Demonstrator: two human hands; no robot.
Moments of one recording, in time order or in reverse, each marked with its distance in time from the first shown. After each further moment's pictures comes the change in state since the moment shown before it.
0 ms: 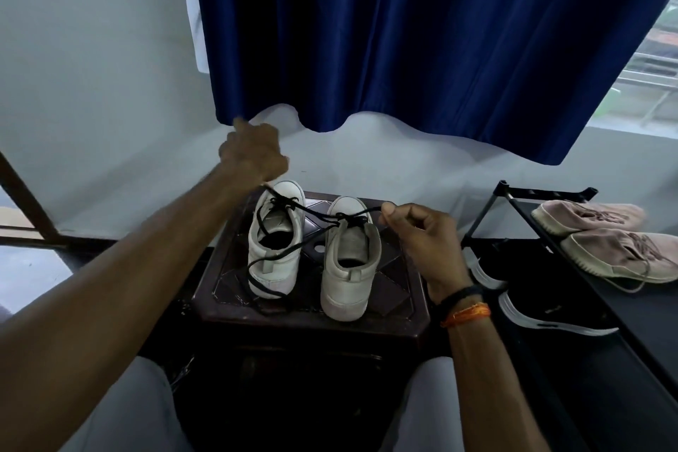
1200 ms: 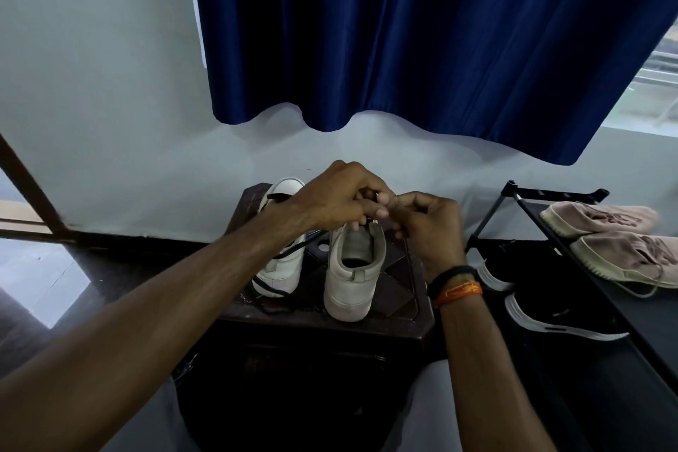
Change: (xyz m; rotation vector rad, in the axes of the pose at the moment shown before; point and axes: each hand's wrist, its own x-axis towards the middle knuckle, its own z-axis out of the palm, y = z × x) left_hand -0.064 0.064 0.026 -0.542 -0.243 0.687; right_hand 0.019 -0.005 0.008 0.027 0.060 0.070
